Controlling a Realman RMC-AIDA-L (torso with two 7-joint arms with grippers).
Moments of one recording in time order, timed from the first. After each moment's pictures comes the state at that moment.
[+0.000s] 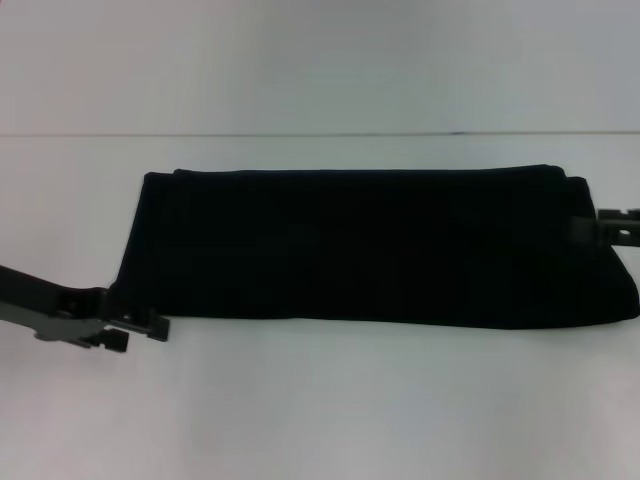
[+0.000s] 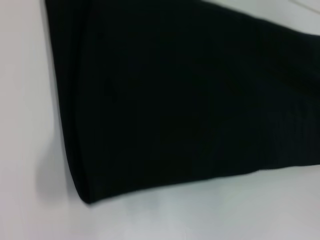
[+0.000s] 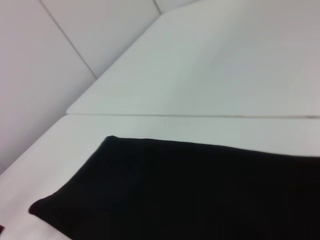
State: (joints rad) left arm -0.66 -1.98 0.60 0.86 2.58 1.69 -2.52; right arm 0.60 1.94 -0.41 -0.74 -2.27 -1.55 1.87
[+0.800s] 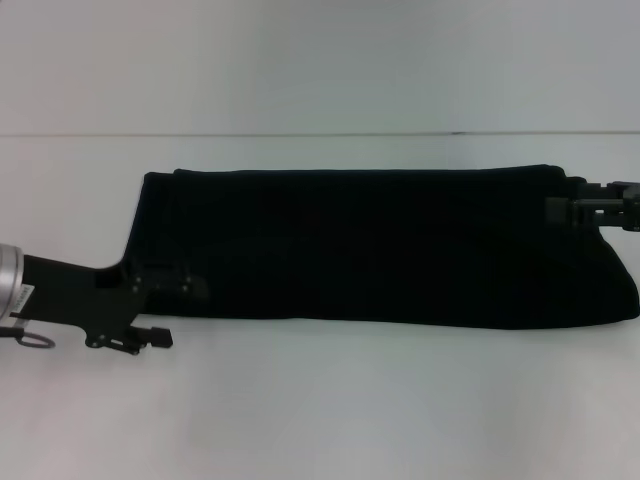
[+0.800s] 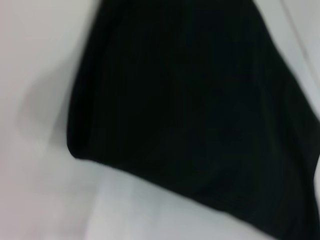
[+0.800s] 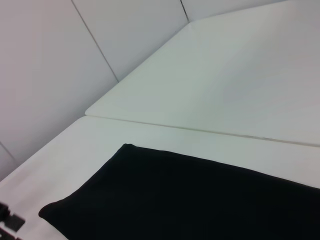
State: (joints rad) left arm -0.72 -1.96 0.40 0.60 2.57 1.58 -2.82; right arm 0.66 1.94 -0.42 -0.72 -2.27 -1.54 1.83
